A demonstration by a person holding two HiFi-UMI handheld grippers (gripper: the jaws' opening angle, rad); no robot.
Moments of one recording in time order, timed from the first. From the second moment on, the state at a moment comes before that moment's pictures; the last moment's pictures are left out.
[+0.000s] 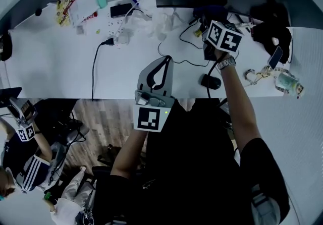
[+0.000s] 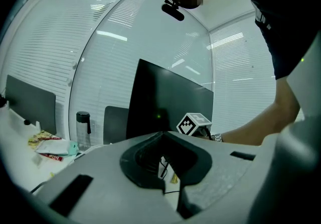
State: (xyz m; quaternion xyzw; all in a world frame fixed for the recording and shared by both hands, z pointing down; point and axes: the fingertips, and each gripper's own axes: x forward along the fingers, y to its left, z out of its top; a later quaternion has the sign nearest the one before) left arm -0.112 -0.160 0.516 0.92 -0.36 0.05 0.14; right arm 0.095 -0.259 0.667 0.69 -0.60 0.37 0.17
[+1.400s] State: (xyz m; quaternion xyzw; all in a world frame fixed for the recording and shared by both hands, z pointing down) left arm -0.204 -0.164 0.492 0.91 -0.40 0.04 0.11; right arm -0.069 -0.311 0.645 0.62 -0.68 0.34 0.18
